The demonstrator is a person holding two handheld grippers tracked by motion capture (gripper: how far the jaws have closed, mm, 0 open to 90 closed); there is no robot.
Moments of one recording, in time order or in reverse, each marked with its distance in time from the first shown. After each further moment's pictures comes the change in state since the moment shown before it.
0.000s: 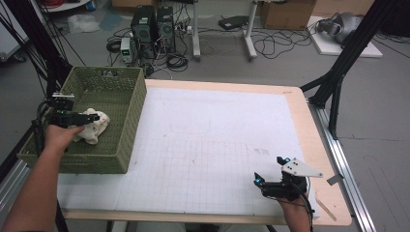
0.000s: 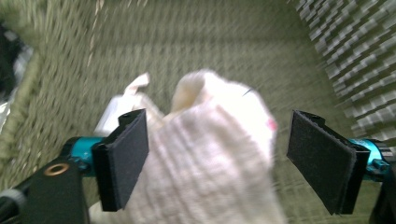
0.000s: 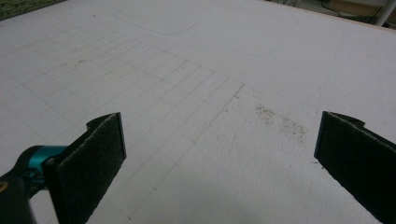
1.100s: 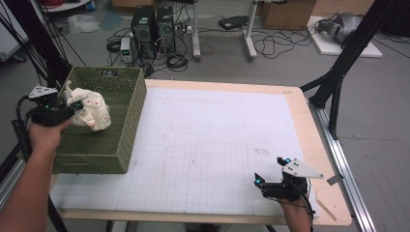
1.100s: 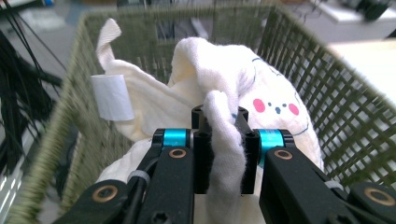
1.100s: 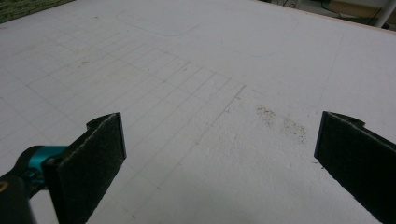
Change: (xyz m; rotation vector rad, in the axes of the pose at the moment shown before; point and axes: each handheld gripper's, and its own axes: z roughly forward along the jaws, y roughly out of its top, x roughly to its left) left arm 0.003 0.010 -0.059 -0.306 -0.073 0.081; right arm 0.002 0.001 -0.003 -0.003 0.001 0.001
